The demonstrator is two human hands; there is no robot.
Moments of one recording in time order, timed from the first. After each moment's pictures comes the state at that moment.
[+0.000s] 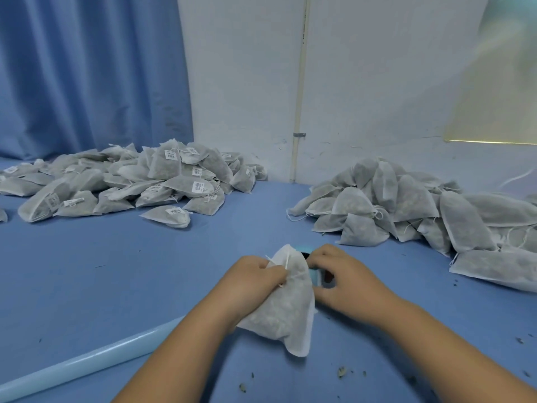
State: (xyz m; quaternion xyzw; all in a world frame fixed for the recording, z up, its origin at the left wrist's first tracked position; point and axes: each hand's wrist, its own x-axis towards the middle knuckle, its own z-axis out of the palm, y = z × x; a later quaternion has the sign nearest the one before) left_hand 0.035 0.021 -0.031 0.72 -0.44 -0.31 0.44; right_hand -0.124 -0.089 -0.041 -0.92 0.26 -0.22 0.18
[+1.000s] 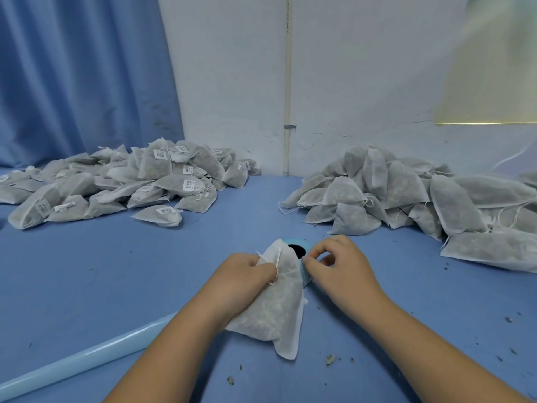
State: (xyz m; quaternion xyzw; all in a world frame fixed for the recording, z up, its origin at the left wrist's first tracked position) left_hand 0.031 0.020 -0.036 0.72 -0.44 -0.31 0.45; right_hand -0.122 -0.077 -0.050 -0.79 0.39 -0.39 0.29
